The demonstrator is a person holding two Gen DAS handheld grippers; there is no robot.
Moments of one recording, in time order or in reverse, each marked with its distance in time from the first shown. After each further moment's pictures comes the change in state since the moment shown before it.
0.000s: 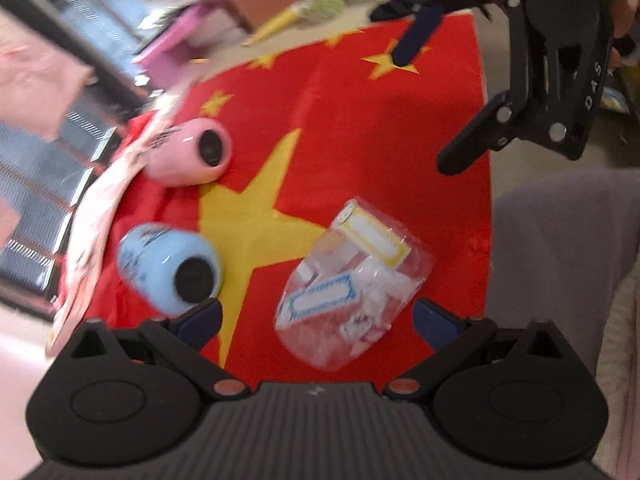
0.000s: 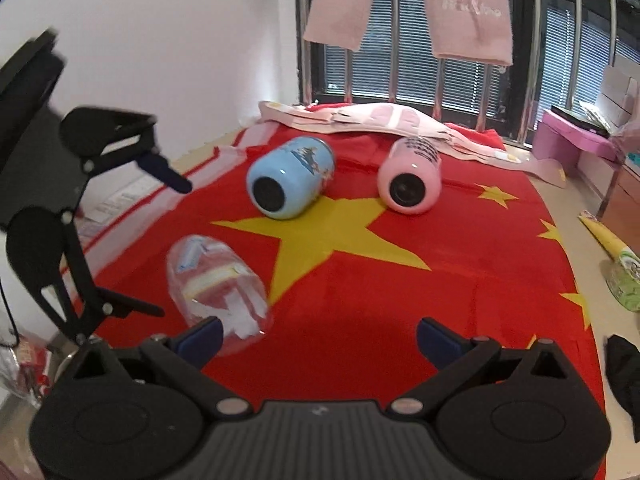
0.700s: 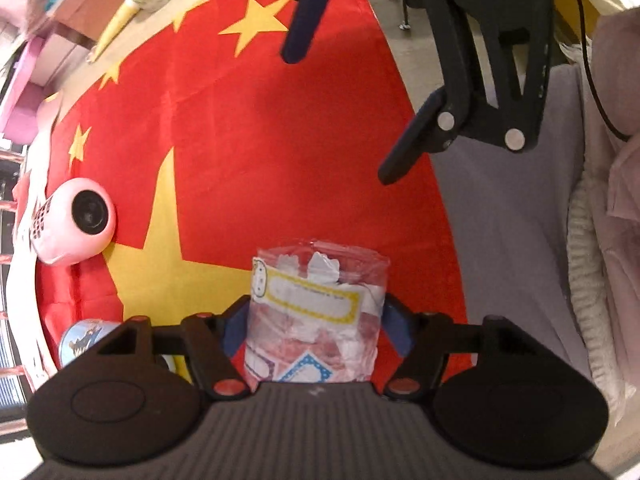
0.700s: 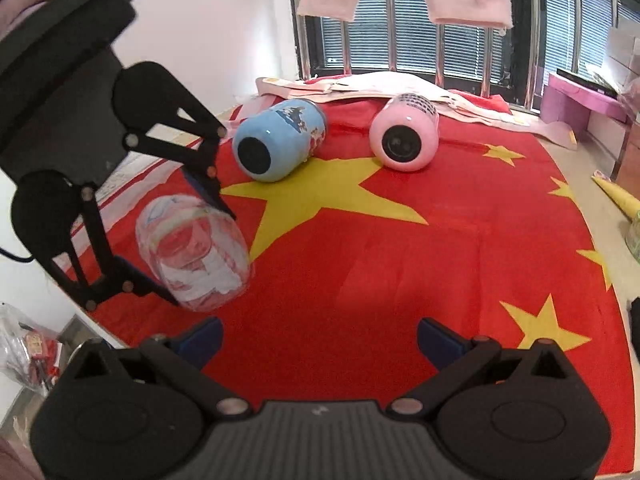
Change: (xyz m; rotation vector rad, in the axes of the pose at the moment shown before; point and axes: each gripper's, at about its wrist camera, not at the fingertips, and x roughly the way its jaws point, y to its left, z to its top) left arm 0.053 -0.001 0.044 0.360 0.182 -0.223; right arm 0.022 -0.027 -0.024 0.042 0.052 0.059
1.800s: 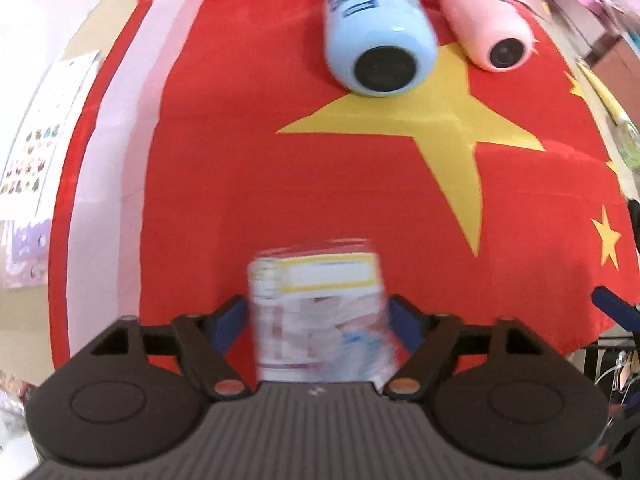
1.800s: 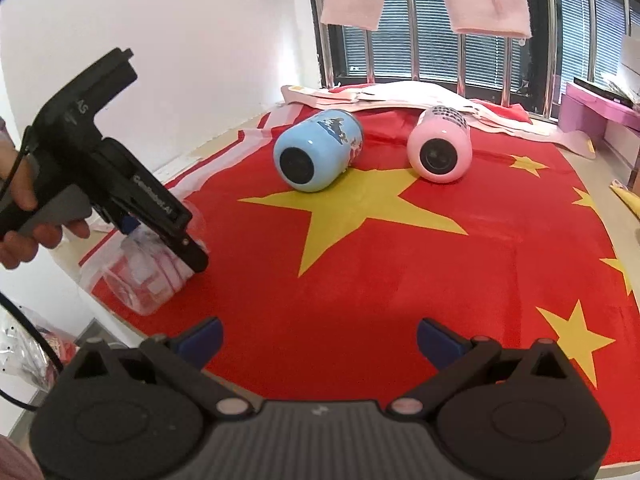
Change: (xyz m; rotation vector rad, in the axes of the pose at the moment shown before) left arm -0.007 0.039 -0.140 -1.681 0.076 -0.100; right arm -0.013 0.032 0.003 -0.010 -0.020 0.047
